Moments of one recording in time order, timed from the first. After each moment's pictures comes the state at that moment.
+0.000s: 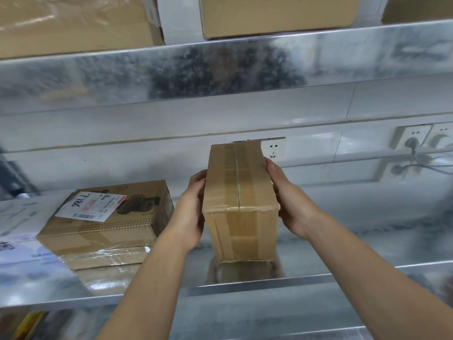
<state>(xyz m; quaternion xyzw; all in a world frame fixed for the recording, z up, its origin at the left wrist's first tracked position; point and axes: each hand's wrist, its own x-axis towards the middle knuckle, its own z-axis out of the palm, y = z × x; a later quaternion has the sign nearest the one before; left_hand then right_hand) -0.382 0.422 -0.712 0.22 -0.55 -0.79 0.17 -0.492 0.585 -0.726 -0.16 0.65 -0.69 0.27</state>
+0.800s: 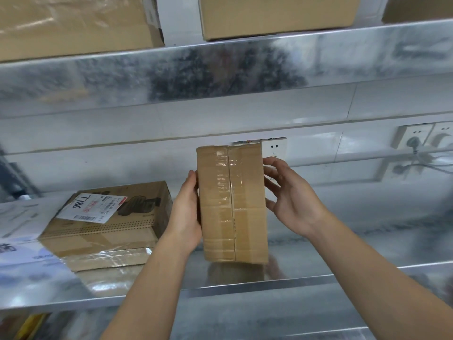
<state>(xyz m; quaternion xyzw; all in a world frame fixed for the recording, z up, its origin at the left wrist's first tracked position) -0.379 0.422 -0.715 0.17 -0.51 -0.82 0.17 -0.493 0.588 -0.721 -0.17 0.50 -0.80 0.29</state>
